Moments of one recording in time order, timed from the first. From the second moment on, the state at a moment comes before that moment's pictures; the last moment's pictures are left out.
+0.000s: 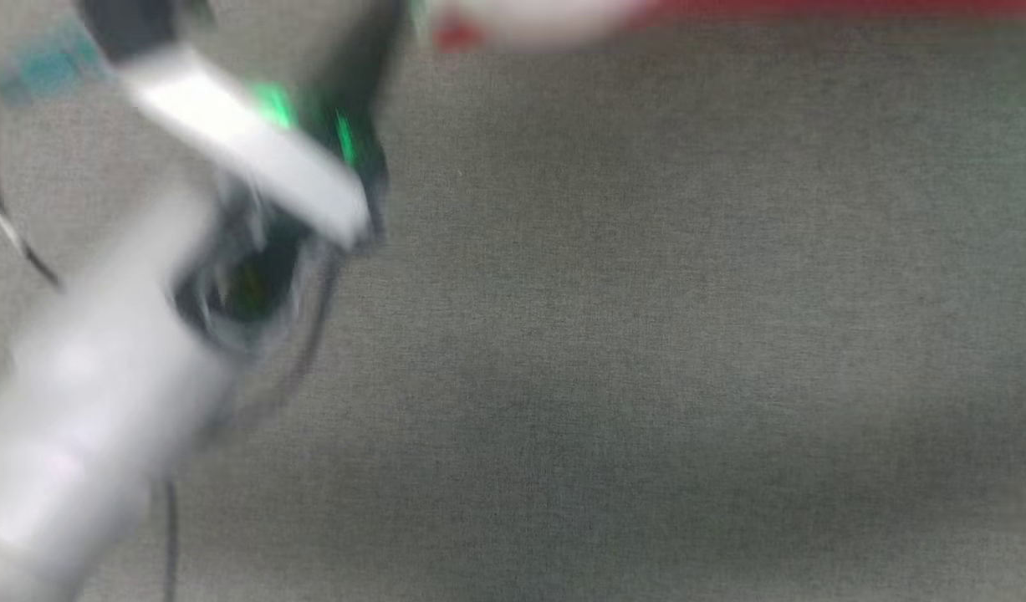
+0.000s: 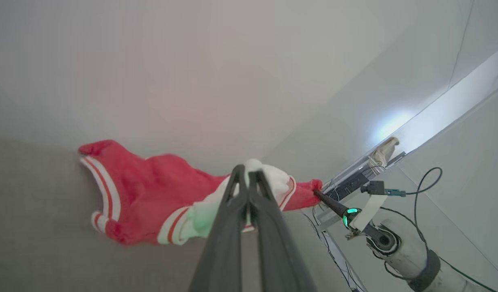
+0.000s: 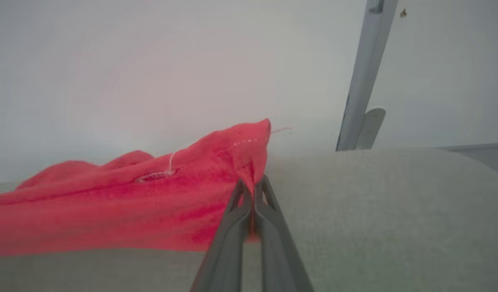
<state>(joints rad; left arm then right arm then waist) -1.04 0.51 -0.79 0.23 -1.56 -0.13 -0.22 -1.15 -0.79 0.60 0.82 1.15 0.13 0.03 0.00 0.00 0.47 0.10</state>
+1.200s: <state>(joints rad) -0.40 0.70 -0.72 -0.24 -1.37 -0.13 -0.22 -0.28 -1.11 0.51 0.19 1.55 0.13 -0.14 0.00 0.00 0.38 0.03</state>
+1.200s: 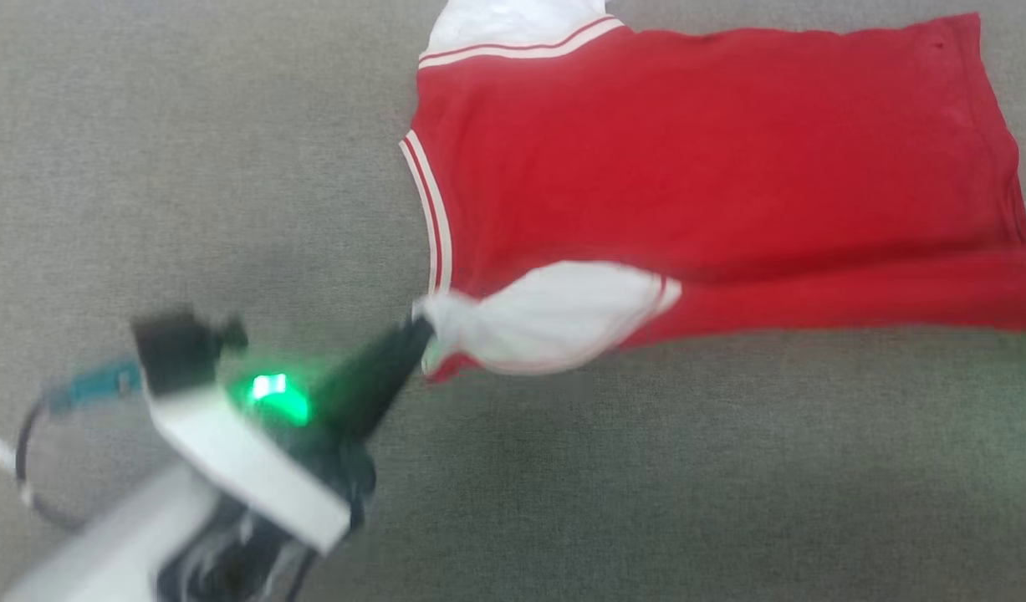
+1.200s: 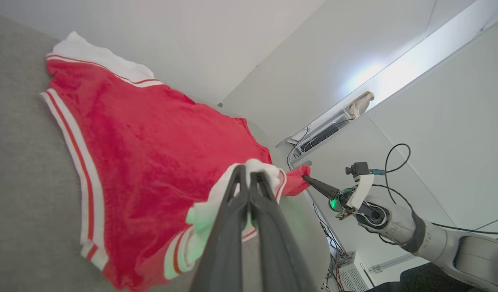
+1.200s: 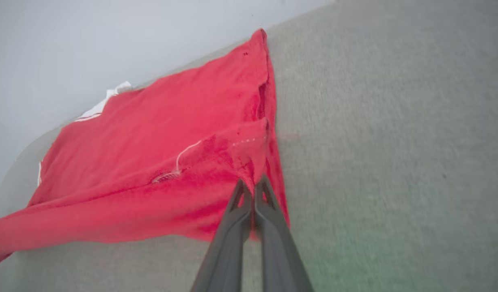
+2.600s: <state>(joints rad) -1.00 0.65 -1.09 0.35 -1.32 -0.03 0.26 -0.58 -0.92 0.60 0.43 1.30 0.13 -0.13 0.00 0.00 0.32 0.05</state>
